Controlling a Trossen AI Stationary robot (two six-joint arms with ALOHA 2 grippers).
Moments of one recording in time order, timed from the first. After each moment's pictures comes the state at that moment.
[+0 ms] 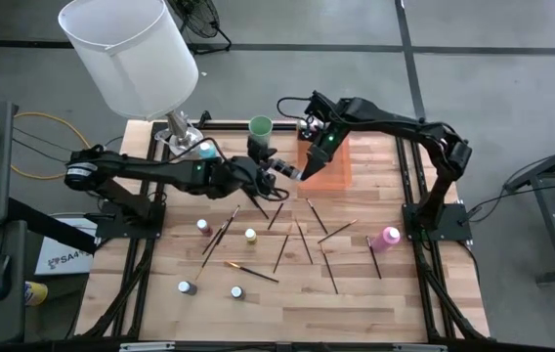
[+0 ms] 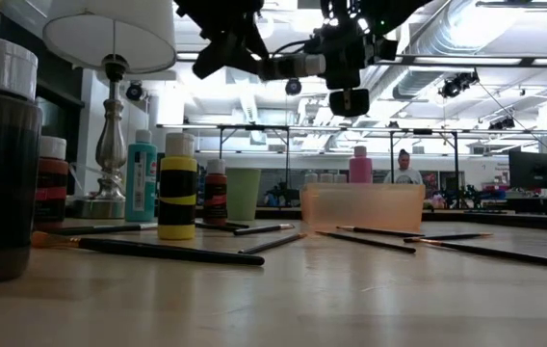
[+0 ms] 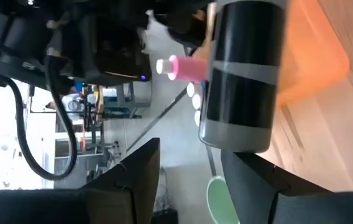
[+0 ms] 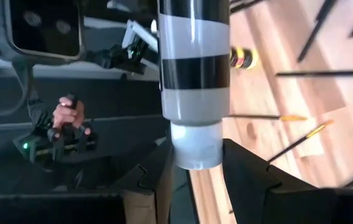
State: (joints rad) left arm -0.01 1.45 1.19 -0.19 -0.73 1.06; right arm -0.55 1.77 1.54 -0.94 -1.08 0.26
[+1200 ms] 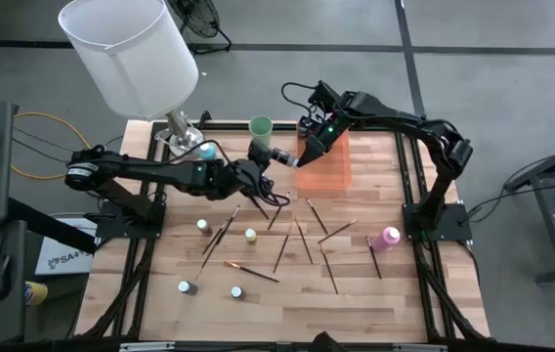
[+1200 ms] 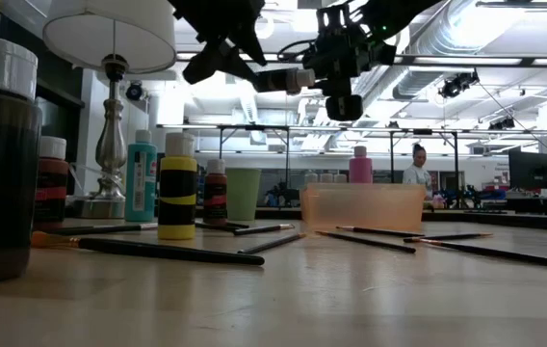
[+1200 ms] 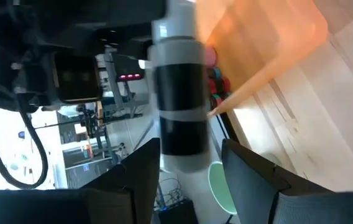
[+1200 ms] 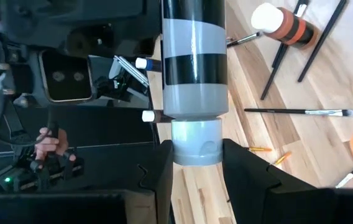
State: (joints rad) left arm -0.01 1.46 1.19 -0.24 -0.74 1.15; right arm -0.60 1.77 1.54 -0.82 -1.02 0.30
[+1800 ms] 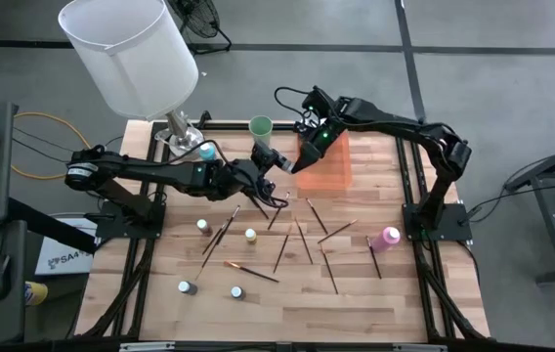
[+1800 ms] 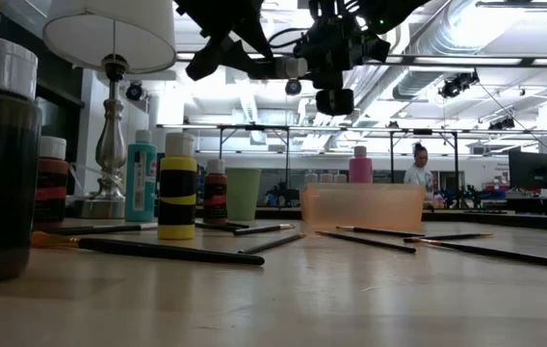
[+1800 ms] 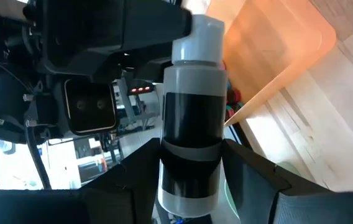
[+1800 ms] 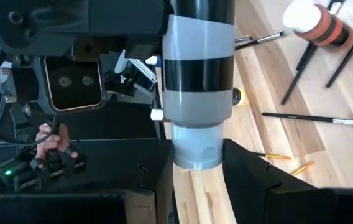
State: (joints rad) left arm -0.01 1.46 1.19 -0.19 -0.71 1.26; right arm -0.52 1.77 1.54 -0.74 -1.02 0.37
